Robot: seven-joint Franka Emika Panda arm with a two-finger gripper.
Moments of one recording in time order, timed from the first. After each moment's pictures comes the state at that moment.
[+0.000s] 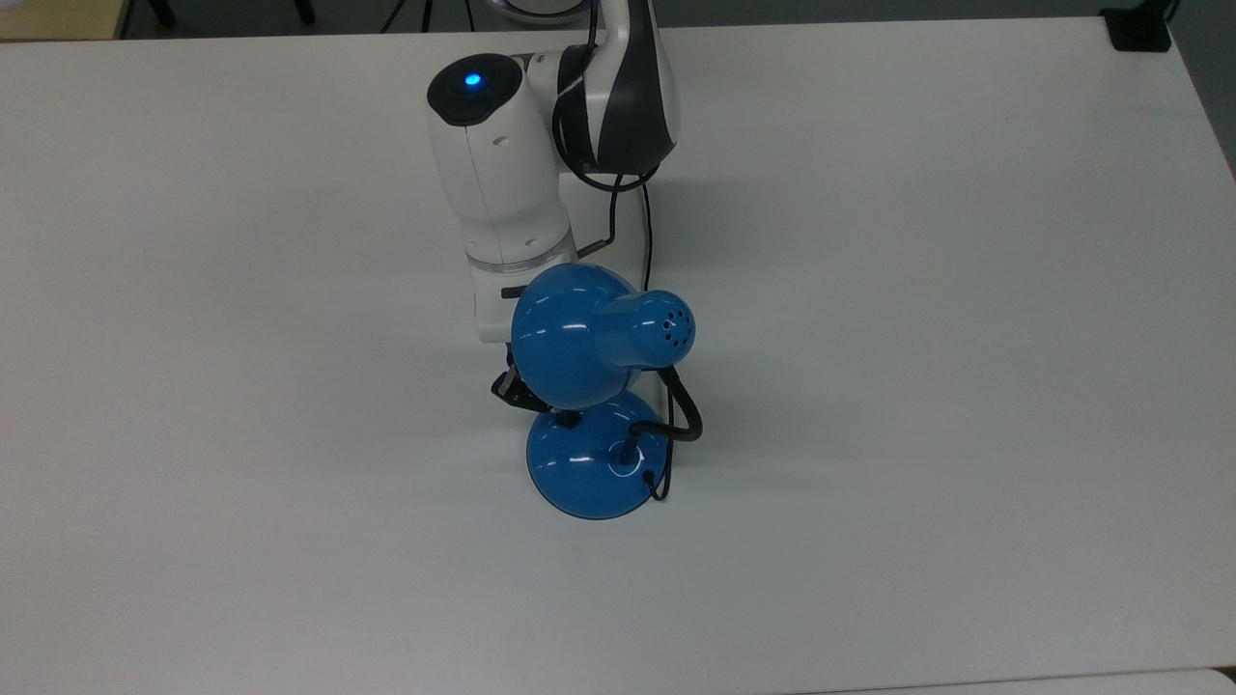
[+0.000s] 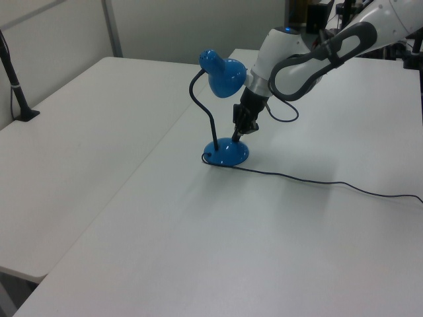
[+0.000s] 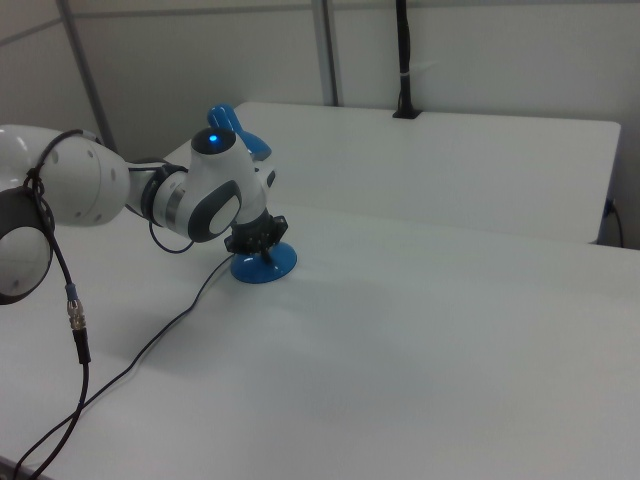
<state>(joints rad) -0.01 0.52 0.09 -1.71 0.18 2.62 -0.93</state>
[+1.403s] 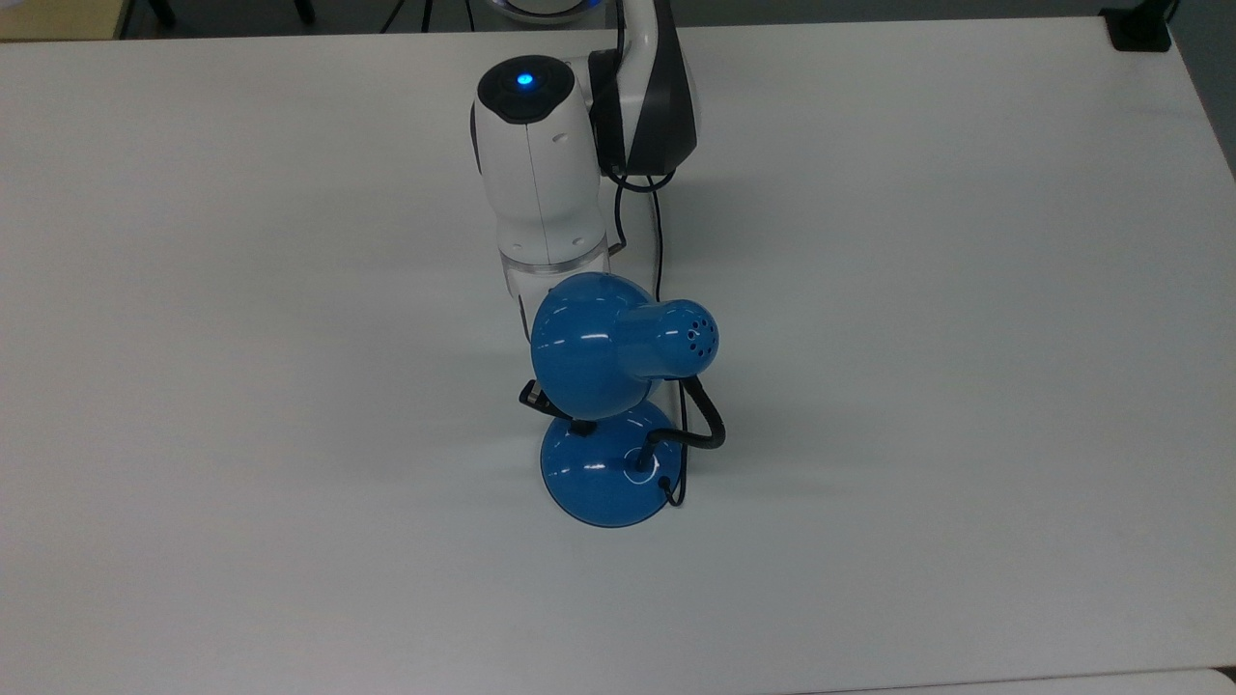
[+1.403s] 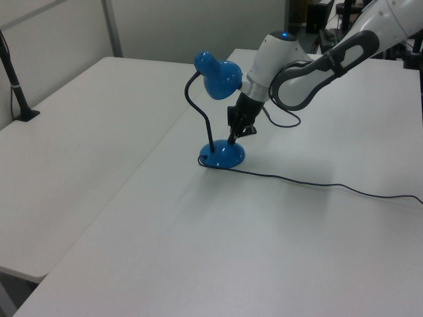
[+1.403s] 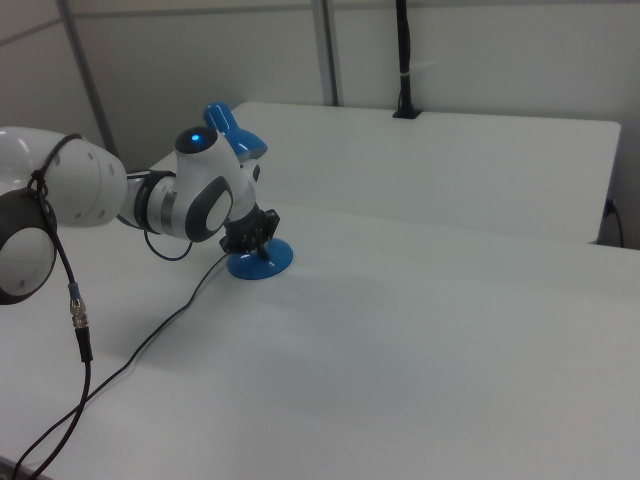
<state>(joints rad) -0.01 0.54 0.13 -1.71 0.02 2.67 -0.92</state>
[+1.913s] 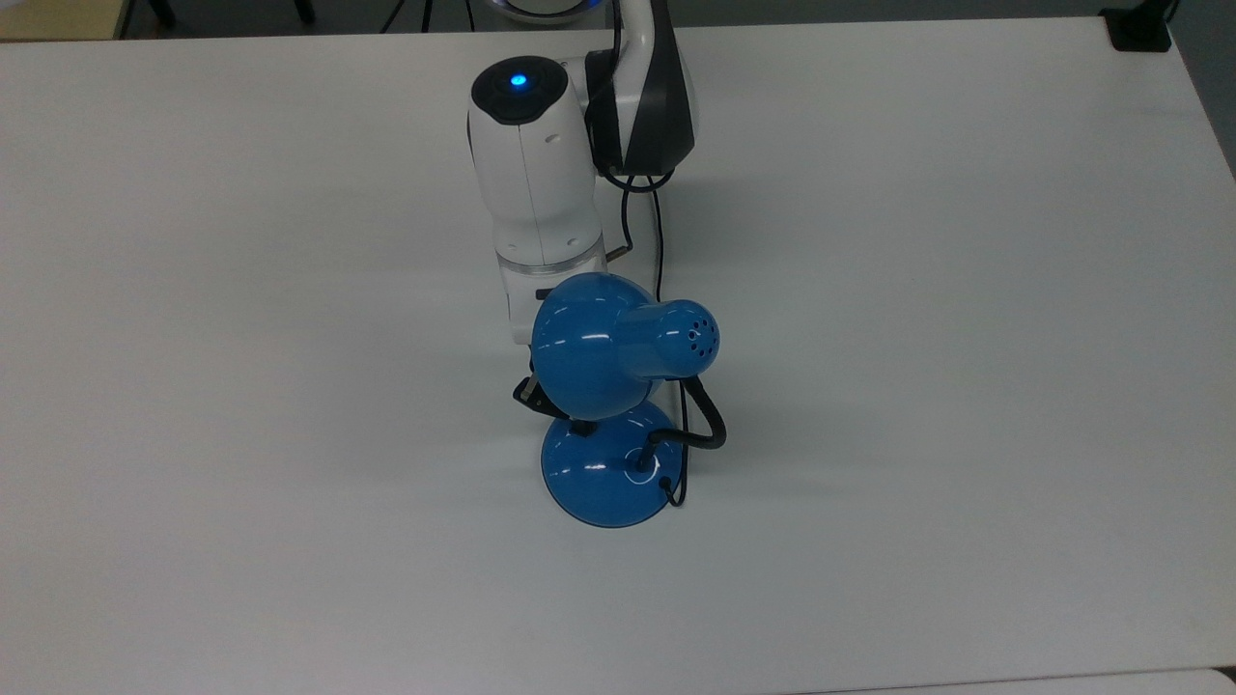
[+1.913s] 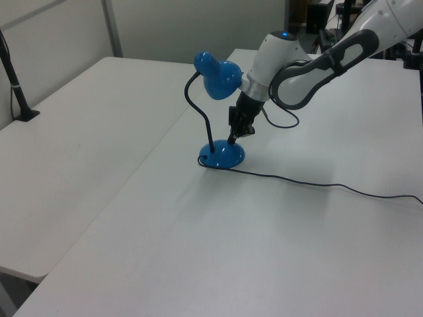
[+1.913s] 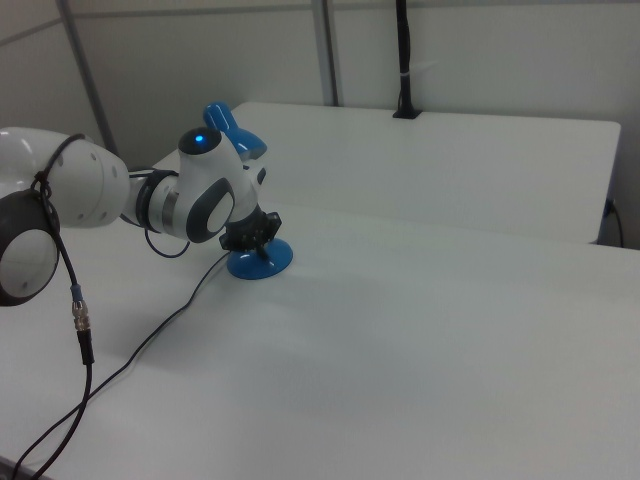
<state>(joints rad) -0.03 0.54 0.15 -1.71 0.05 2.67 -0.82</state>
